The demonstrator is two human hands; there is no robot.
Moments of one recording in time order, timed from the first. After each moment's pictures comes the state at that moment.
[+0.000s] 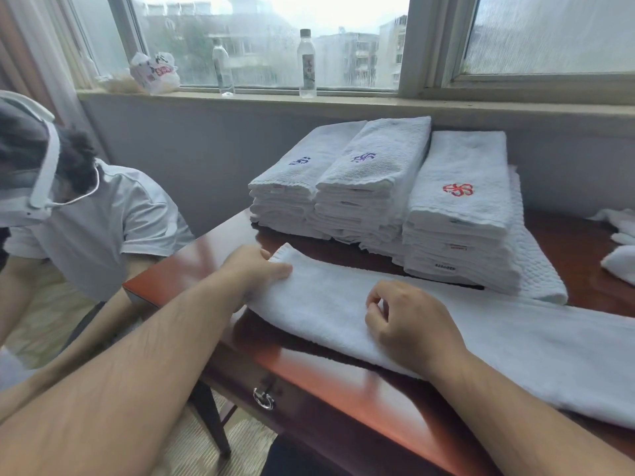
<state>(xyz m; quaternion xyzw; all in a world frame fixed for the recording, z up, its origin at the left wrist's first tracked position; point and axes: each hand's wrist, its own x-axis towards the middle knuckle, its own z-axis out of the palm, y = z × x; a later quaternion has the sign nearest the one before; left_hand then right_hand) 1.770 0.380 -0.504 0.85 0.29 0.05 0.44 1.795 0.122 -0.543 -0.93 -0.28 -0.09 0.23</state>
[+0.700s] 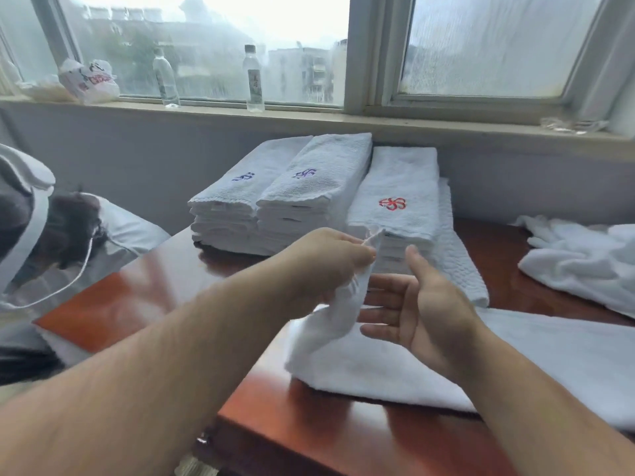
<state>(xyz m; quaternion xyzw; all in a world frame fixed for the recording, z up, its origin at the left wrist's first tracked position) 1.780 0.217 -0.429 0.76 0.03 -0.07 0.64 1.802 0.060 -0.483 -0.60 -0.04 0.24 0.76</state>
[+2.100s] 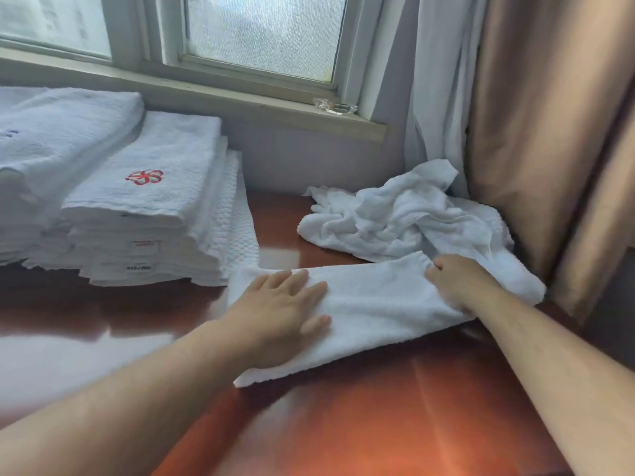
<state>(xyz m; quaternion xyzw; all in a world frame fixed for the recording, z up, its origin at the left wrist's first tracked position) 1.820 0.003 -0.526 0.94 -0.34 -0.02 0.08 1.818 -0.322 -0.489 -0.97 0.22 -0.02 0.11</state>
